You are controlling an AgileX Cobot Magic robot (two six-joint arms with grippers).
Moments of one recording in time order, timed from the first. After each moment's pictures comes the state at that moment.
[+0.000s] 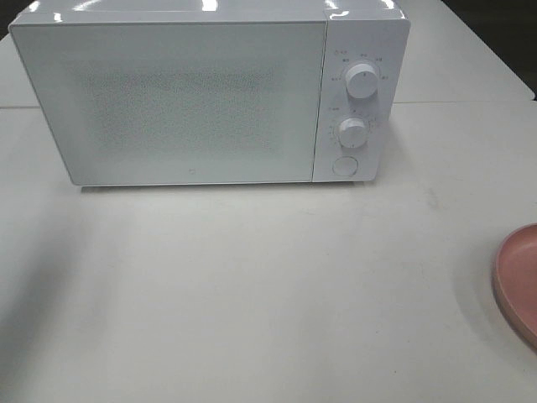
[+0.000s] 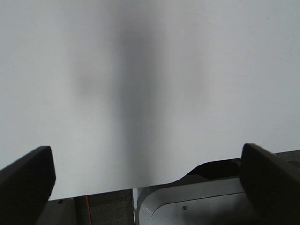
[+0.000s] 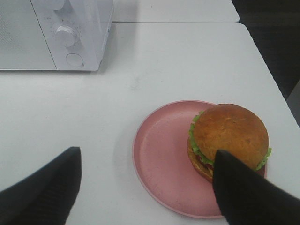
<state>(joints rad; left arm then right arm) -0.06 1.30 -0.97 -0.17 1.14 0.09 0.06 0.00 -0.51 -0.07 1.01 0.10</state>
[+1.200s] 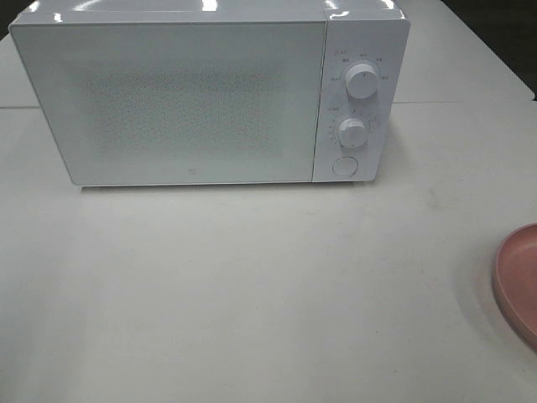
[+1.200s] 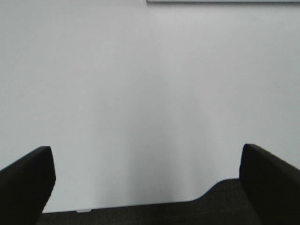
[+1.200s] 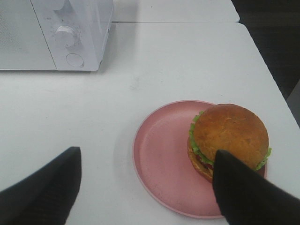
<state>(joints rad) -0.01 0.29 -0.52 -0.12 1.08 0.09 0.06 0.00 -0.51 -0.07 1.01 0.10</state>
